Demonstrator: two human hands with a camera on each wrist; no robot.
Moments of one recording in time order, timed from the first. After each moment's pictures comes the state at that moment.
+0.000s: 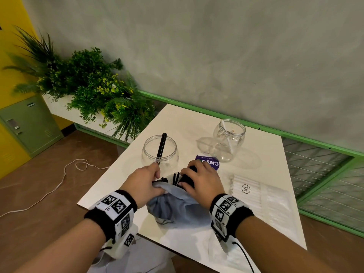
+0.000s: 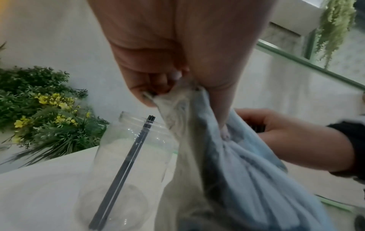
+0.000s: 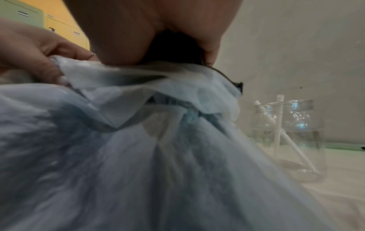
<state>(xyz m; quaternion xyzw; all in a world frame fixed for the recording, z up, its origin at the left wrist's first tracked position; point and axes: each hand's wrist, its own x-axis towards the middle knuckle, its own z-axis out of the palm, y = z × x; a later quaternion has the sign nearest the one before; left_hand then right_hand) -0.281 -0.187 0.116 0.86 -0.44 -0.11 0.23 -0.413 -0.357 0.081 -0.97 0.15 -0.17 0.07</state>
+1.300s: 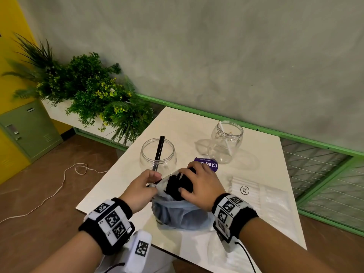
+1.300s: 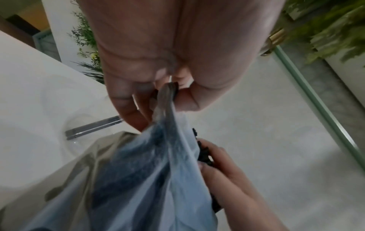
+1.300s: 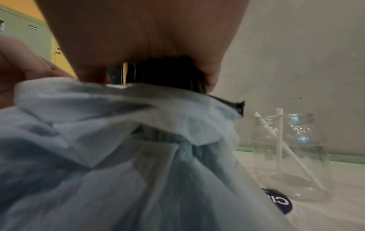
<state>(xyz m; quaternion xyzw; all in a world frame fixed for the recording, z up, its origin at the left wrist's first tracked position) -0.291 -0.188 0.100 0.74 -0.22 -0.34 0.53 -0.419 -0.357 0.098 -0.98 0.15 -0.10 0.11</state>
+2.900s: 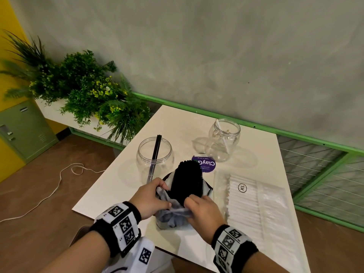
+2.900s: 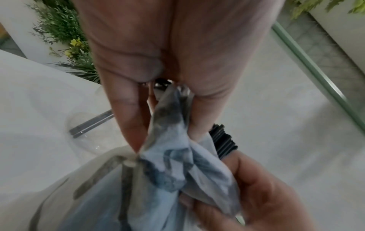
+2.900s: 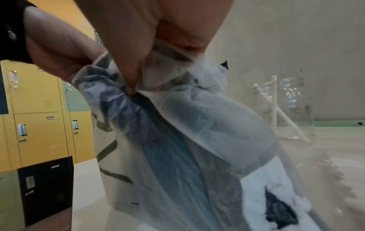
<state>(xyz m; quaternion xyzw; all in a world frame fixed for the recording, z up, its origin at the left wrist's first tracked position) -0.309 -0.194 0.096 0.80 -0.34 -0.32 0.38 -0.463 -0.327 0.045 -0.98 0.07 -0.17 0.10</state>
